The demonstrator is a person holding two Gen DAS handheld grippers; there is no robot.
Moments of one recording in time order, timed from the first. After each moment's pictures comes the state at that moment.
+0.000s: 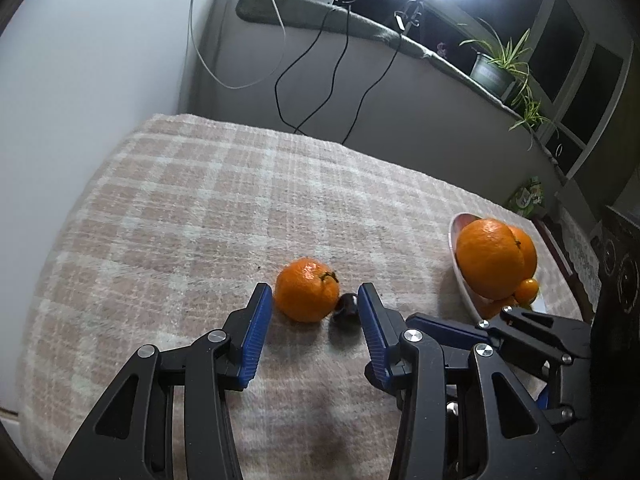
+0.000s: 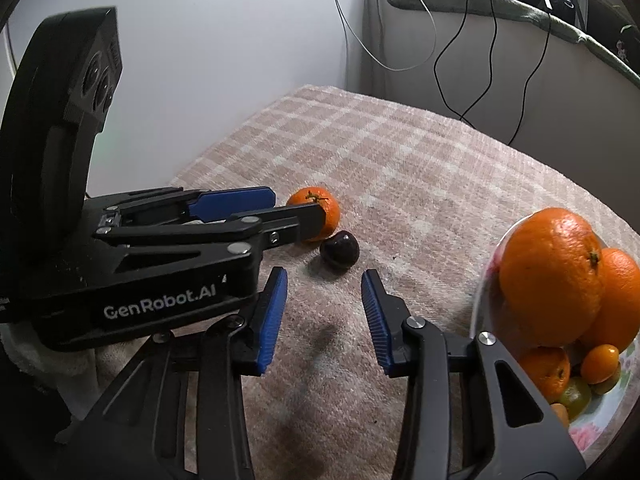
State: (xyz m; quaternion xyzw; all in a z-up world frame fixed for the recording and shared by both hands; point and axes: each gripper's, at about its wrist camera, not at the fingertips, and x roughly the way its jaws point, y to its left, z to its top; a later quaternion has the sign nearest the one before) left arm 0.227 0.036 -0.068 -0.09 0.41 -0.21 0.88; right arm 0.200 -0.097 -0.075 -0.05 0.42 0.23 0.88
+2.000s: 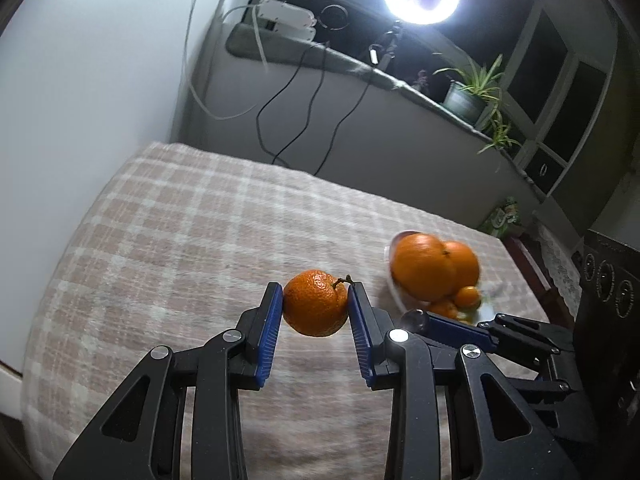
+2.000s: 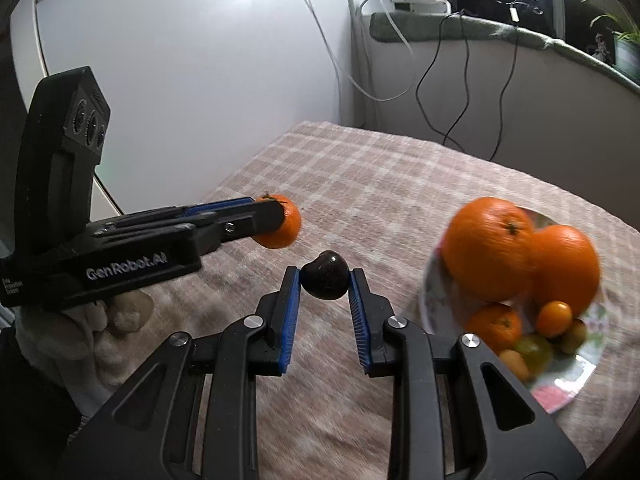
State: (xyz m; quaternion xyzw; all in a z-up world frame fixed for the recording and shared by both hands) left arm 0.178 0.030 -0.027 -0.11 0.36 -0.23 0.90; right arm 0.155 -0.142 -0.039 0.00 0.37 0.24 0.90
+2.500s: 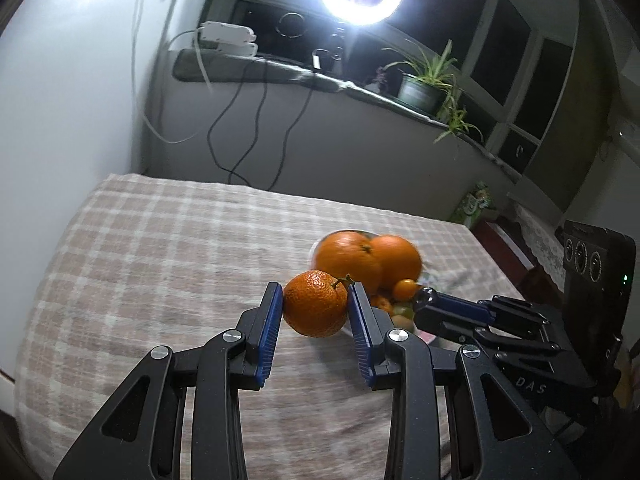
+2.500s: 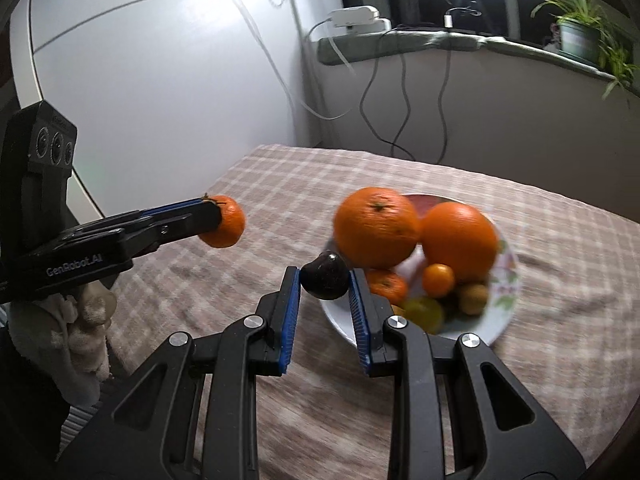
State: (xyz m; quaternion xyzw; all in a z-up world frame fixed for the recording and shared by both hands) left arm 0.143 -0.019 0.000 -0.07 0.34 -0.27 0.90; right arm 0.126 -0.227 -0.021 0.03 0.35 0.20 0.92
